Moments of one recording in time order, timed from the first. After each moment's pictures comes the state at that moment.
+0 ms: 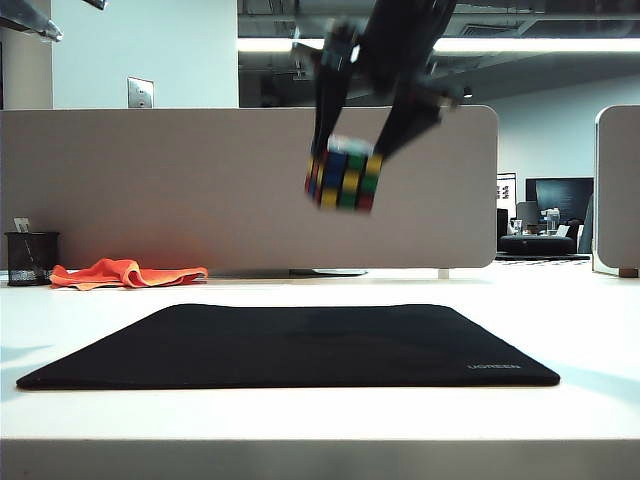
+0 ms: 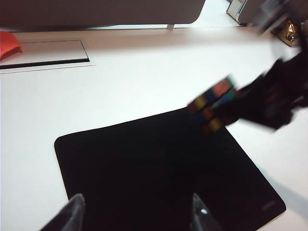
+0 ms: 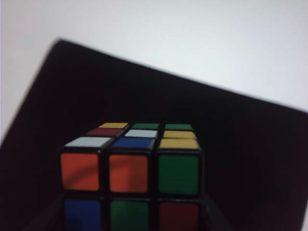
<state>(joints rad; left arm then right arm) -0.18 0.87 0.90 -0.41 0.36 -0.08 0.56 1.82 1.66 -0.70 0.03 0.24</state>
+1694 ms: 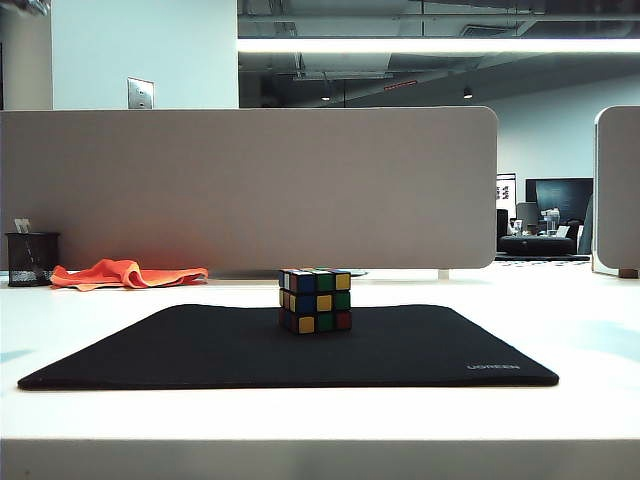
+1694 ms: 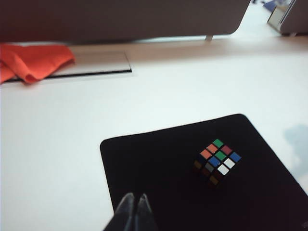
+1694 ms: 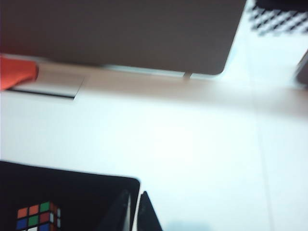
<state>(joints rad) -0.18 0.80 0.90 -0.44 0.20 -0.06 0.30 1.29 1.65 -0.79 0.20 0.07</state>
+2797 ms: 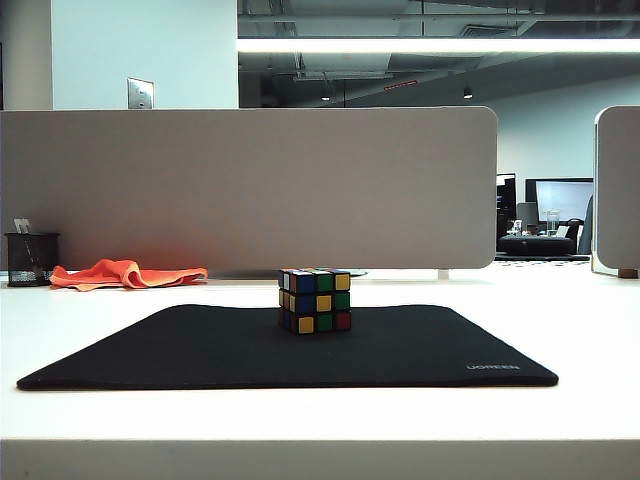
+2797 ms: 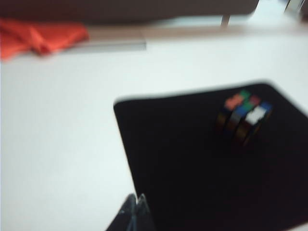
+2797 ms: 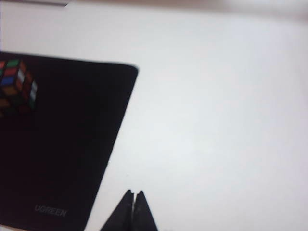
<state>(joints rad) -0.23 0.44 0.37 -0.22 0.08 -0.04 0.30 0.52 0.38 -0.27 0.14 0.05</state>
